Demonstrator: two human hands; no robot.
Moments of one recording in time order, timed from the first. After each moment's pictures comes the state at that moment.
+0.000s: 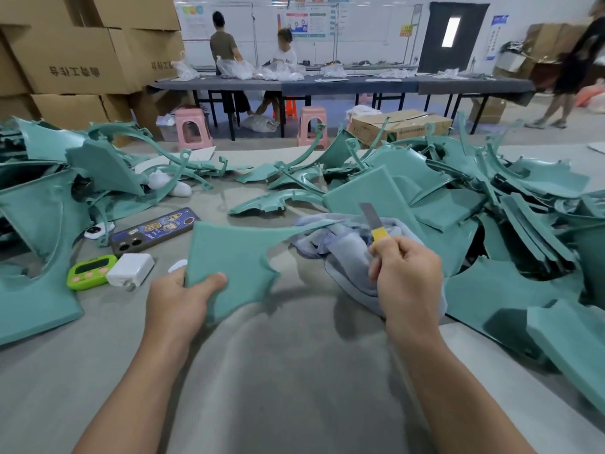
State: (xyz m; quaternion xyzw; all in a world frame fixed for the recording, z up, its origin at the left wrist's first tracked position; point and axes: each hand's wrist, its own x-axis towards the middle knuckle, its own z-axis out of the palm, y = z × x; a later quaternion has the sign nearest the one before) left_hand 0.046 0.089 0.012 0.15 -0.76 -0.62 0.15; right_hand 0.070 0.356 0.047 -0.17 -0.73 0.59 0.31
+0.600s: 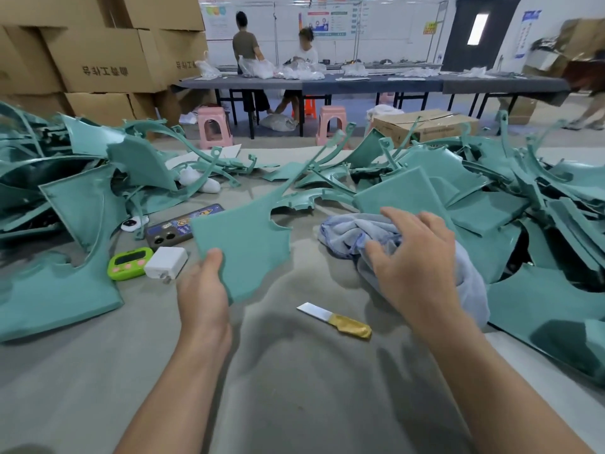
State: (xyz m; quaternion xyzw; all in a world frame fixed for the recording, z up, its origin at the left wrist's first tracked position) left_hand 0.040 0.095 0.022 0.15 -0.54 -0.80 0.21; right_hand 0.046 0.342 0.050 -0.01 -0.89 0.25 0.39
